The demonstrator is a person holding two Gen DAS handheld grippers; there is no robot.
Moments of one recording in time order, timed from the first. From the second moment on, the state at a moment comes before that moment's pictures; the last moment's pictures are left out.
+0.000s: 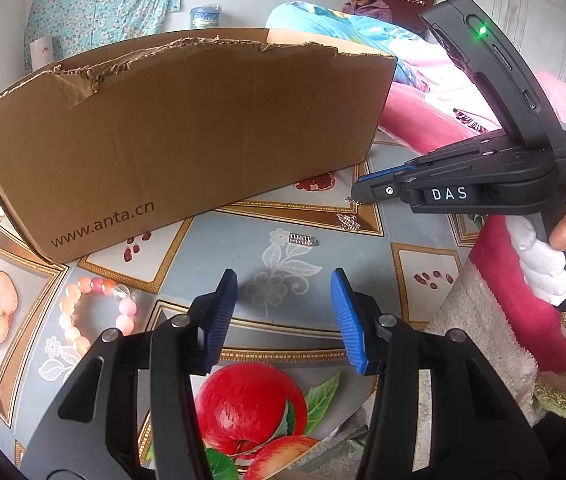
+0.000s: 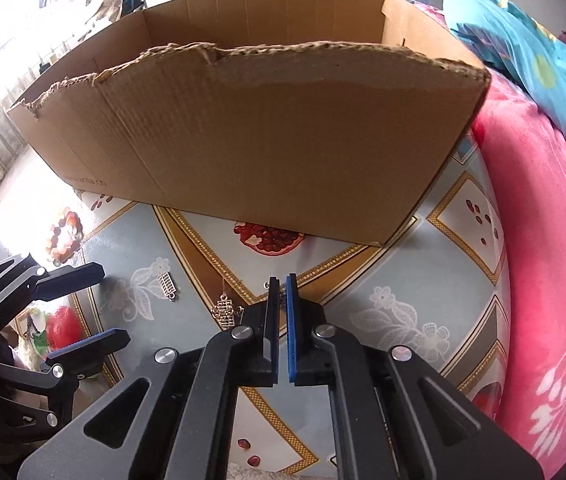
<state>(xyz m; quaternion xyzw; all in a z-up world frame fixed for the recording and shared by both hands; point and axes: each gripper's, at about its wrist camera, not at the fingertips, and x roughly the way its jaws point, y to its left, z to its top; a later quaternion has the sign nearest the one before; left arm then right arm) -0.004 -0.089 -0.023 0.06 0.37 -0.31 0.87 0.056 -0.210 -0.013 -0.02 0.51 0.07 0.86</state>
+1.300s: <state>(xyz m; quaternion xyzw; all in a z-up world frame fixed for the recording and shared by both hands) 0.007 -0.094 -0.007 0.06 0.35 -0.30 0.89 0.036 -0.254 -0.011 0.10 0.49 0.09 0.86</state>
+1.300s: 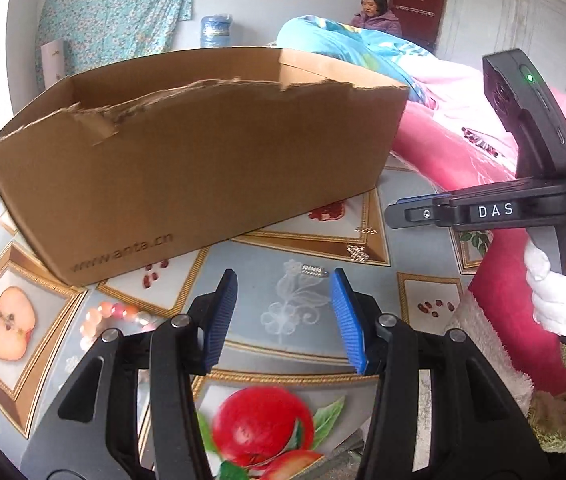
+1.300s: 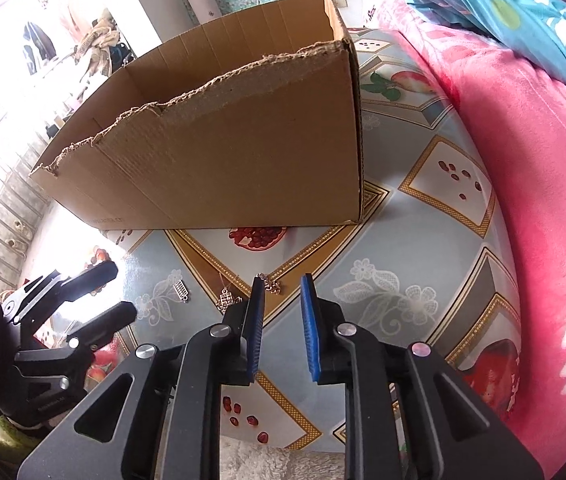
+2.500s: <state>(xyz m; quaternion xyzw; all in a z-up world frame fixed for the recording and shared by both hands) 0.009 -0.139 -0.012 0.15 0.37 -0.31 0.86 0.033 -0.266 -0.013 0.13 0.46 0.13 0.87</state>
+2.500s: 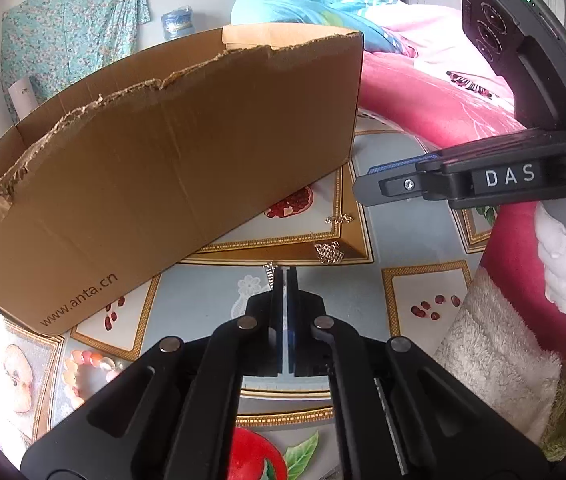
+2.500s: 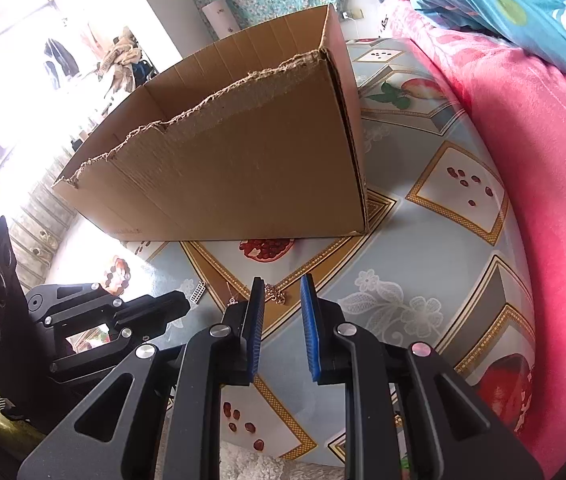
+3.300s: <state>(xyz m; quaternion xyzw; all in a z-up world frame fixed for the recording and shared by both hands) 0.022 -0.149 -0.017 0.16 0.37 -0.31 0.86 0.032 -0.267 -0.016 0.14 0.45 0.13 0.87</state>
